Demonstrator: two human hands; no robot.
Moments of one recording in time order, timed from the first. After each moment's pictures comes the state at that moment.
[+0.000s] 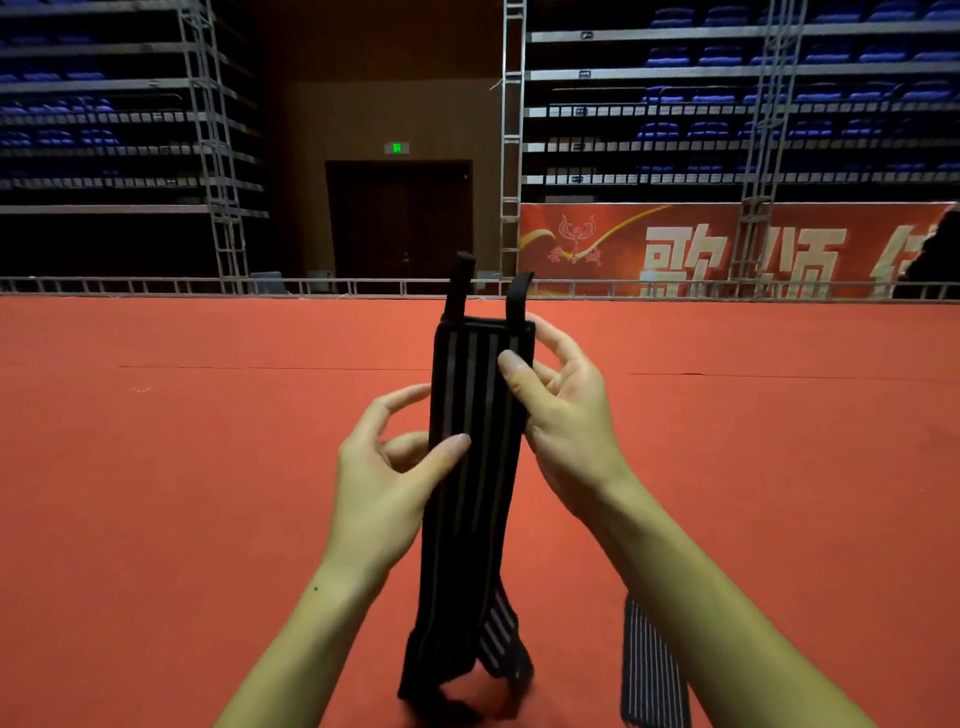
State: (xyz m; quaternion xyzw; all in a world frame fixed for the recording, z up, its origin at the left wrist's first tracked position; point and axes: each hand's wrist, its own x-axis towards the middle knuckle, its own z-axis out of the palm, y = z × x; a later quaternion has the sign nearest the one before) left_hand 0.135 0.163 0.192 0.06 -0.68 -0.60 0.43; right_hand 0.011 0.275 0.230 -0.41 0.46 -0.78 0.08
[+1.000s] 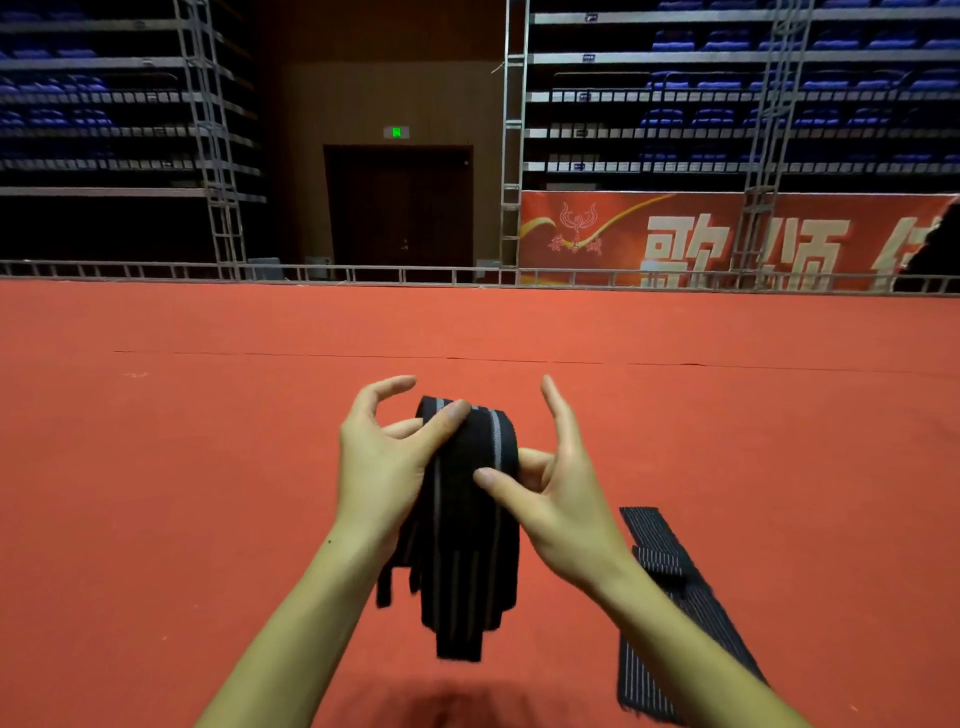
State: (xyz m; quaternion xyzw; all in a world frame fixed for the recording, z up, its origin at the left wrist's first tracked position) left_hand 0.117 0.153 0.190 0.15 -0.63 -0.63 0.42; right_hand 0.024 0.294 0.157 -0.43 0.60 -0.67 0.07
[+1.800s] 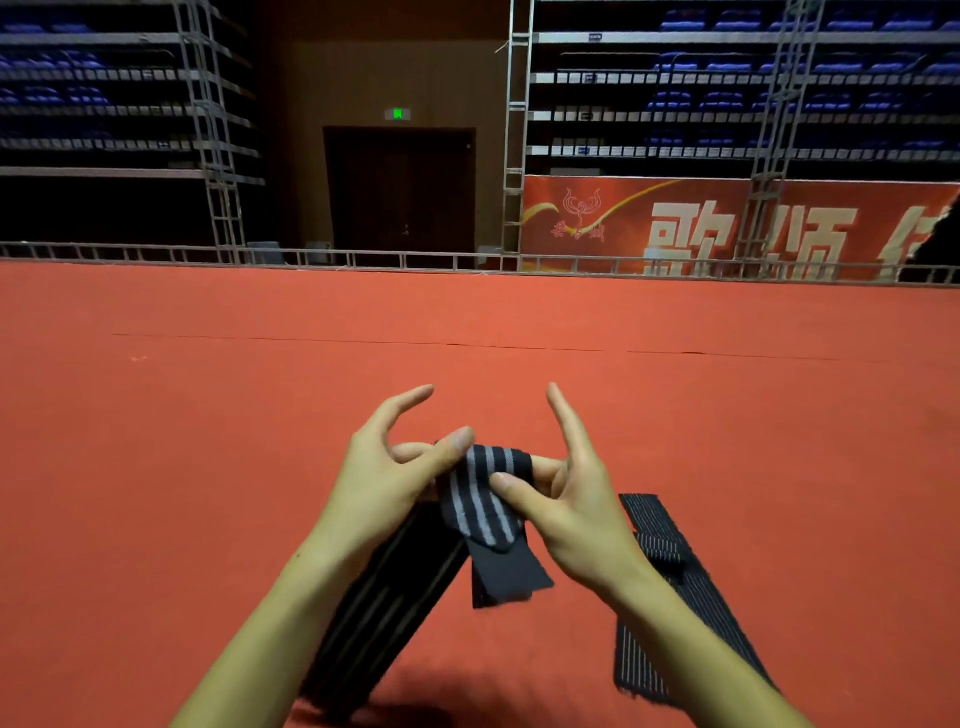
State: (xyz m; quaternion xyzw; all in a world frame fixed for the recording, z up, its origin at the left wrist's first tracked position) left_hand 0.130 0.143 0.168 0.11 -0.72 -0.61 0.31; right_hand 0.025 0.307 0.147 -0.42 0.59 -0.68 0.12
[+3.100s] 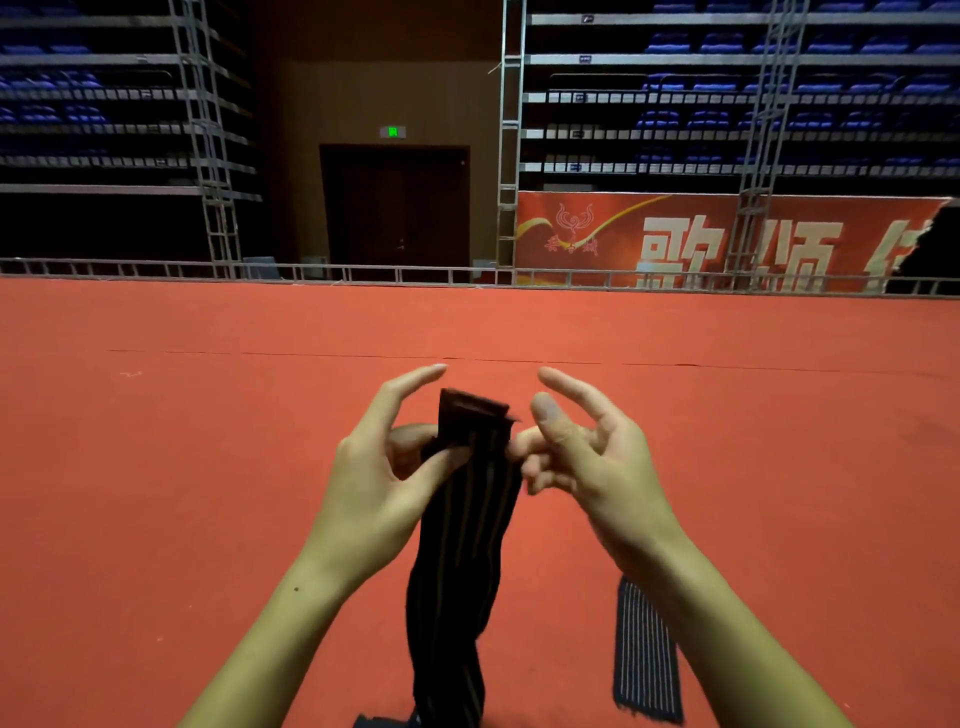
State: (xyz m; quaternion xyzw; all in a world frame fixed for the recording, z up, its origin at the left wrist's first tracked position) left_hand 0.148 0.154 0.186 -0.03 -0.78 -0.48 0.41; right_hand 0.029 0.321 0.197 -0.37 0.56 -0.74 0.11
